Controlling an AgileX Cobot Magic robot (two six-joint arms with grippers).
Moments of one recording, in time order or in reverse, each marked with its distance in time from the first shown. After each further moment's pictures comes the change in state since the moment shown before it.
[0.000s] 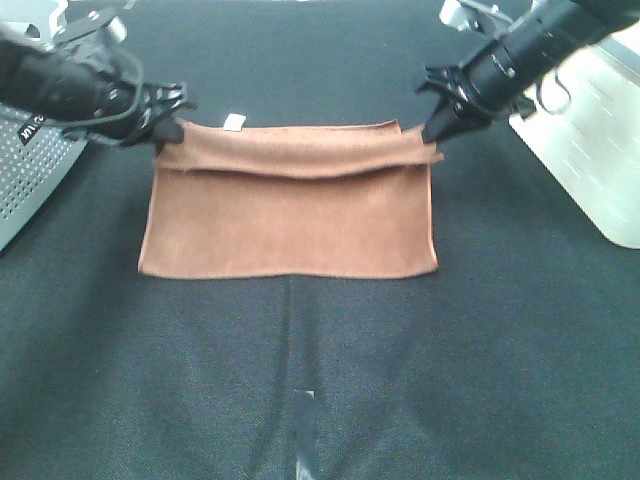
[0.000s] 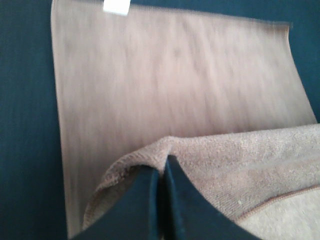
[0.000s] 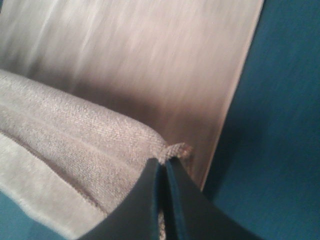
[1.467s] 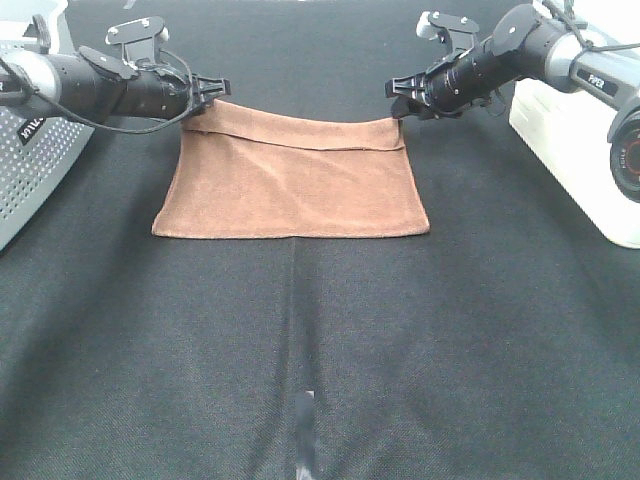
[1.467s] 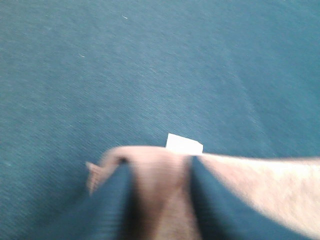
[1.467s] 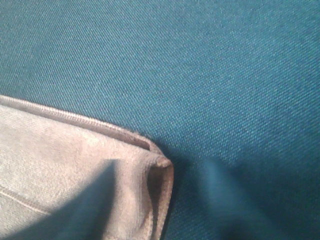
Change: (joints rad) left arm 0.000 0.525 -0.670 0.025 -0.167 0.000; right arm 0.000 0.535 -0.716 -0.059 -0.169 0.051
